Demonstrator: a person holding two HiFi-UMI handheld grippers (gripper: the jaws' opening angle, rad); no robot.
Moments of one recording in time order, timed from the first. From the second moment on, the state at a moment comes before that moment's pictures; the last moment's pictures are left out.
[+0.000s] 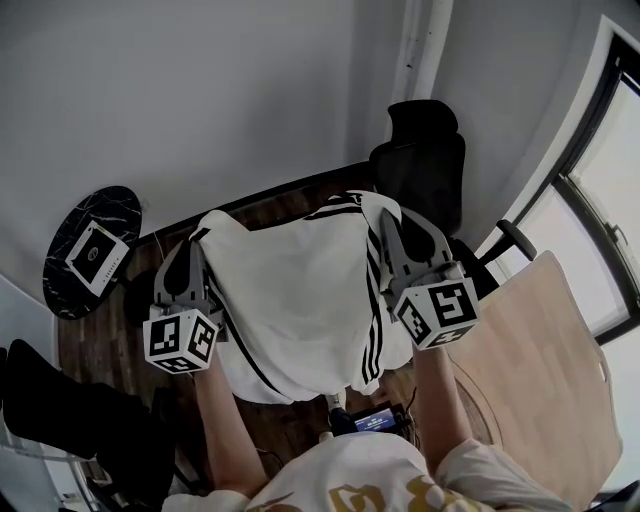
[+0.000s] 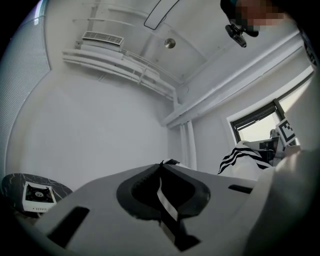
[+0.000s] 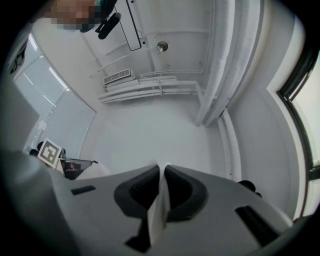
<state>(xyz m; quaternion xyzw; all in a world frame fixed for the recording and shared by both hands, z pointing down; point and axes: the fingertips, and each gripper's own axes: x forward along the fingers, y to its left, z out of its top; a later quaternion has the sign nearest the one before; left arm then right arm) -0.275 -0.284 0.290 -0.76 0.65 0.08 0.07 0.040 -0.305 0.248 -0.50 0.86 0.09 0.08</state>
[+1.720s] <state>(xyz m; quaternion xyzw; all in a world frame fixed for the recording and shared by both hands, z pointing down) -0.254 -0.410 0.507 -0.78 0.61 -0.15 -0.05 -0.026 -0.461 0.467 -0.38 0.90 0.07 -0.21</state>
